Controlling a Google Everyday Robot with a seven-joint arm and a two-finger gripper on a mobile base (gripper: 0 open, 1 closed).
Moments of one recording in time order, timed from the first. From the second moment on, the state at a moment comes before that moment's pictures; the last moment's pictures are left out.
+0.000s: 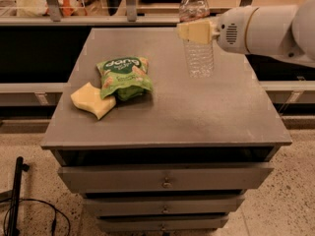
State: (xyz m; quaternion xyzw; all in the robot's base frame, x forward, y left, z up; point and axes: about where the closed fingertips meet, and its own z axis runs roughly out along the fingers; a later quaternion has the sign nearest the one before) arm 0.612 -0.109 1.007 -0.22 0.77 0.23 0.55
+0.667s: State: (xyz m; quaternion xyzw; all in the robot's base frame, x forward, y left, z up) arm 0.644 -0.109 0.966 -0.23 0.74 0.19 0.61
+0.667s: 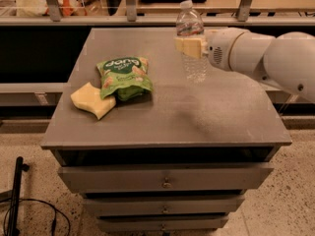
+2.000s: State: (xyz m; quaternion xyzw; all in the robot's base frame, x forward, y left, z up) arm 0.658 -0.129 0.942 -0.07 0.71 0.18 0.68
